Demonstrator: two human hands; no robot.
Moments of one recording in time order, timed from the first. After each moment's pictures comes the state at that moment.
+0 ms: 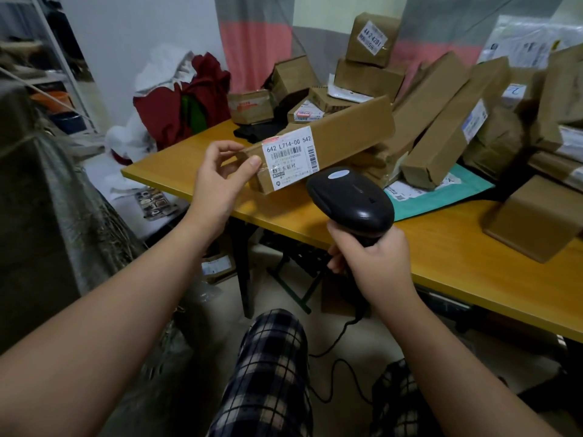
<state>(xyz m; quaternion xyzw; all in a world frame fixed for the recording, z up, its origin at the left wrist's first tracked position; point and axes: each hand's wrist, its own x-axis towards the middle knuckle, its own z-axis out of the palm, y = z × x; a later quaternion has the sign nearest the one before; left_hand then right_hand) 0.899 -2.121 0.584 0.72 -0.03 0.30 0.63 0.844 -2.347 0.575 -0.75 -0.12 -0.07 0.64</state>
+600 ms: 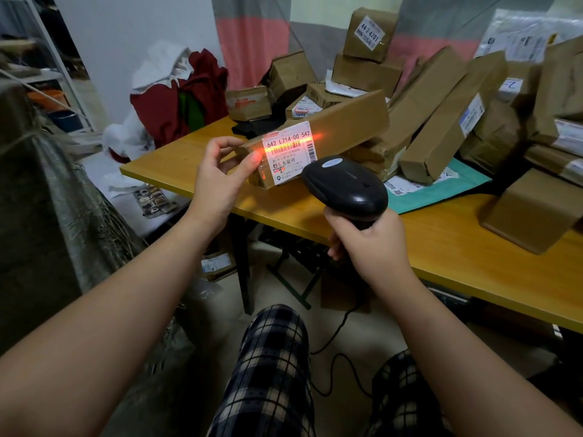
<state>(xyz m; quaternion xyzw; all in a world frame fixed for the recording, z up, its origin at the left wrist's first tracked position) 0.902 -2.120 0.582 0.71 -0.04 0.29 0.64 0.850 -2.344 0.586 -0.78 -0.11 -0.06 0.61</state>
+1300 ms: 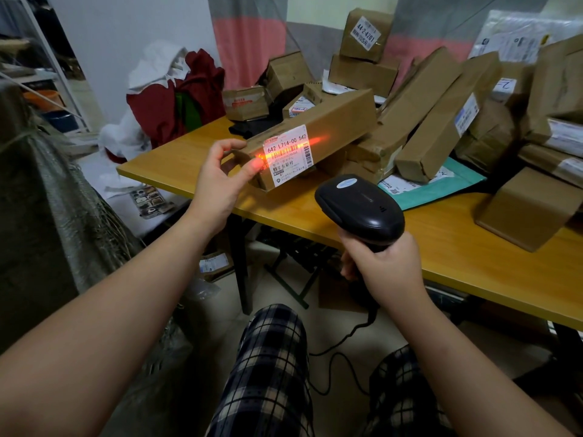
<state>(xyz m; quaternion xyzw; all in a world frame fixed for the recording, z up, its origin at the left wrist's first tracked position) 0.905 -2.118 0.578 0.73 -0.05 0.25 0.64 0.829 -2.364 0.574 -0.79 -0.10 -0.09 0.60</state>
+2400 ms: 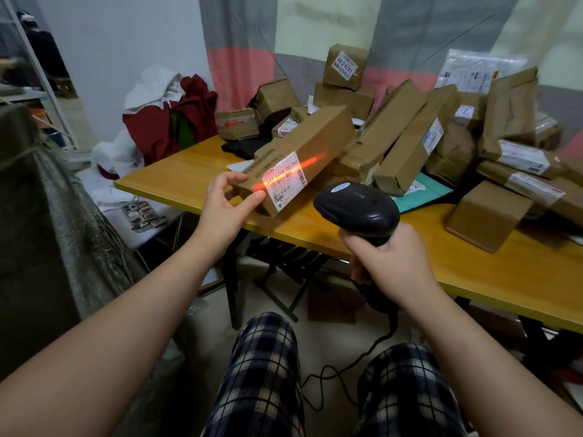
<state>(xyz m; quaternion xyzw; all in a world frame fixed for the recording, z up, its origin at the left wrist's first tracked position) 0.875 -2.138 0.573 0.76 -0.01 0.24 0.60 0.806 -2.384 0.610 -0.85 -0.11 -0.07 0.50</state>
